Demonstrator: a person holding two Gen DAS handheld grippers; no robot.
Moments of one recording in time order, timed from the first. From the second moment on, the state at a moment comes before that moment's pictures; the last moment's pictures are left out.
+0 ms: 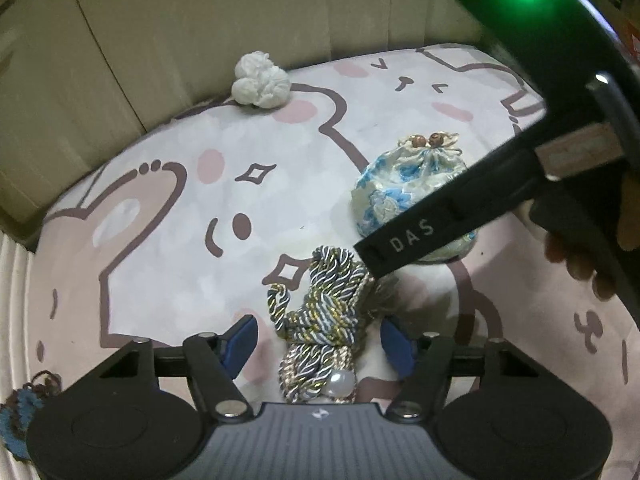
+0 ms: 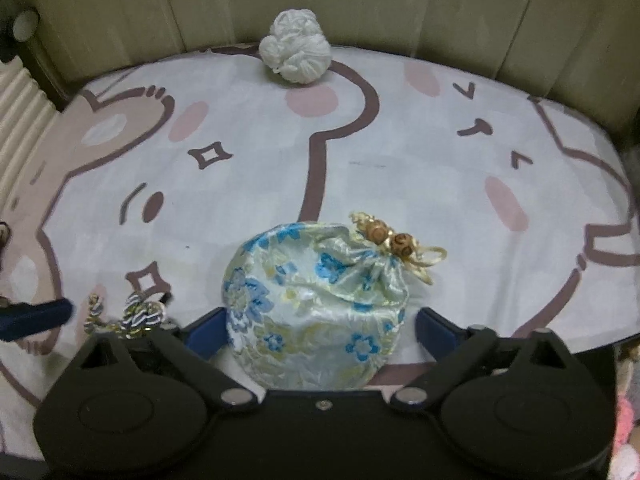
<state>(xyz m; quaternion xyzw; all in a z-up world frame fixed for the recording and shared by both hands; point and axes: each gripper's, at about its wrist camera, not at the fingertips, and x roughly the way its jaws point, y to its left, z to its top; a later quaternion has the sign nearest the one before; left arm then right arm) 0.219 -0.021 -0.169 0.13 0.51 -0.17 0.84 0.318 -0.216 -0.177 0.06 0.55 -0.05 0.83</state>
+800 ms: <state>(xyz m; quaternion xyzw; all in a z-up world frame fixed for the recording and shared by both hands) 0.233 -0.009 -0.145 0.03 0.51 -0.11 0.85 0.299 -0.227 -0.140 0.06 0.52 -0.05 0.85</state>
